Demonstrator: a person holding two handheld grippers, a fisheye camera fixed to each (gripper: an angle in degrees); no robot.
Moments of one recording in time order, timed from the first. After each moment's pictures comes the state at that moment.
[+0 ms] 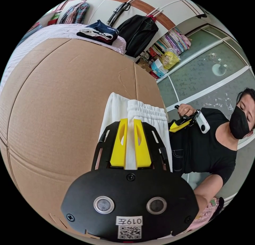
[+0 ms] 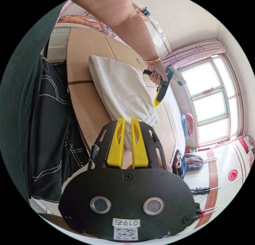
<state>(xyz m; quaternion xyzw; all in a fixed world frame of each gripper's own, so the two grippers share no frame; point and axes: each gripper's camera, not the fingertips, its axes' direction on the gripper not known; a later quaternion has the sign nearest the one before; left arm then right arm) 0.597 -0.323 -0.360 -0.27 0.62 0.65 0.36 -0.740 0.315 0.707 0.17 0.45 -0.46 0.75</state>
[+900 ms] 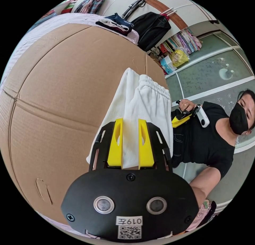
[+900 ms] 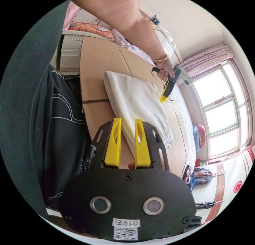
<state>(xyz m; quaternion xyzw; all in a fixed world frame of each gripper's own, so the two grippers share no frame) 0.511 -0.399 -0.283 -0.31 0.57 0.65 0.40 -0.766 0.291 0.737 0.17 0.38 -0.51 0.76</state>
